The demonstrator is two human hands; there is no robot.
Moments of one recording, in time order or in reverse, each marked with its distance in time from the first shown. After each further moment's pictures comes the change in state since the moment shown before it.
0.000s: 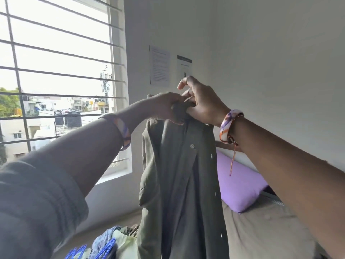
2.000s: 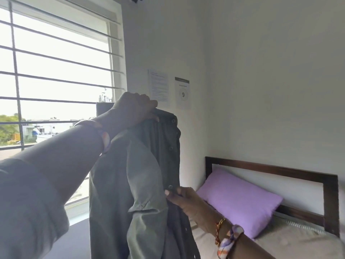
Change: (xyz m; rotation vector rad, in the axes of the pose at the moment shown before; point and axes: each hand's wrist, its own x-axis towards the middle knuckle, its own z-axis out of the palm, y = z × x) left_hand -0.004 -0.048 -0.056 0.787 0.243 -0.077; right_hand -0.091 0.031 0.147 0.734 -0.223 0.486
